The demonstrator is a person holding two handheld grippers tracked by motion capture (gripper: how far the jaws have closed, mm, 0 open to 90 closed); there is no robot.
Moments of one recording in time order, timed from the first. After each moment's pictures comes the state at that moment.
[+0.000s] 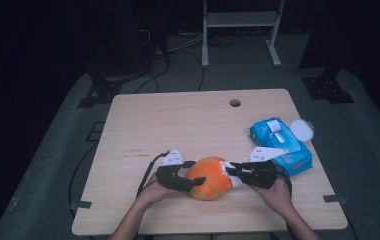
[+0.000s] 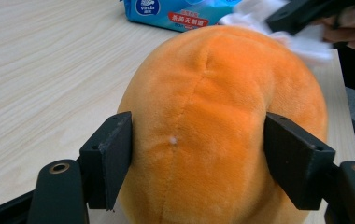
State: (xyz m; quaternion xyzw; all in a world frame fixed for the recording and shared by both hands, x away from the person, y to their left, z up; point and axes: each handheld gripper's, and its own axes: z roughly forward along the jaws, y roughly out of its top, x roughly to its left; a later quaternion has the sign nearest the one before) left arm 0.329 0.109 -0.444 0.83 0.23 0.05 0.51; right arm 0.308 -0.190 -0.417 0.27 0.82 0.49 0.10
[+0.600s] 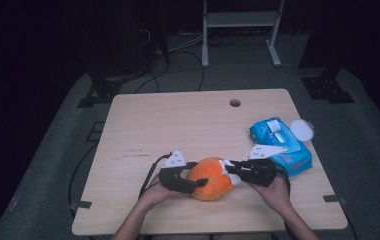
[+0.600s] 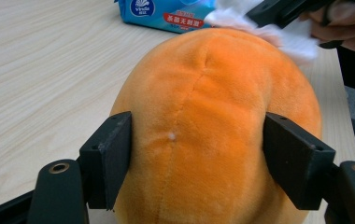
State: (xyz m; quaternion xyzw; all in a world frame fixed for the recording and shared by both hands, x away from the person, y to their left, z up) left arm 0.325 0.100 -0.447 0.83 0.22 0.06 0.51; right arm 0.315 -0.190 -0.417 0.28 0.81 0.50 0.09
